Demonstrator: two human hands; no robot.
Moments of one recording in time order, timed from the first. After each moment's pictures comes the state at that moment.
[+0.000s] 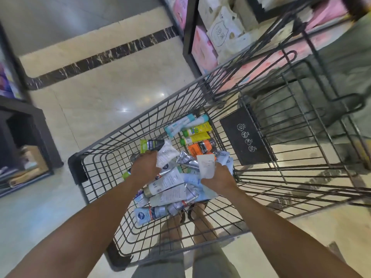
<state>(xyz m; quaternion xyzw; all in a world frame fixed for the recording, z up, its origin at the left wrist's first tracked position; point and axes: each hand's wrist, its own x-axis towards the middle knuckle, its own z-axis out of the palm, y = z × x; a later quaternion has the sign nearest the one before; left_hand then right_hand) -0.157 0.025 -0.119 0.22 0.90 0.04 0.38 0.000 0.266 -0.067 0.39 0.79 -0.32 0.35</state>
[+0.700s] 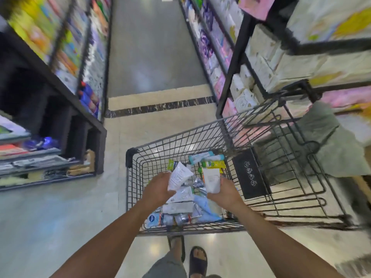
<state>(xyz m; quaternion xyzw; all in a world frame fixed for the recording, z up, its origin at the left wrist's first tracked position) -0.040 -0.006 0.062 0.12 0.94 0.18 0.25 0.025 0.265 0.040 0.26 0.86 -0.37 0.26</state>
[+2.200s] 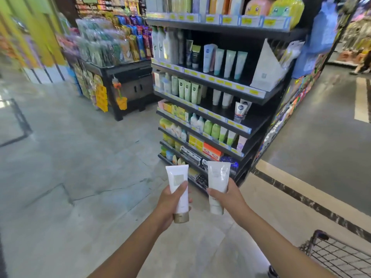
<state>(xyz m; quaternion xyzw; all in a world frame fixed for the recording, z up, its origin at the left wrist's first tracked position) 0.232 -0.550 0.245 -0.37 0.50 0.77 -0.17 0.092 -0.398 0.269 -0.20 0.76 -0.55 0.28</state>
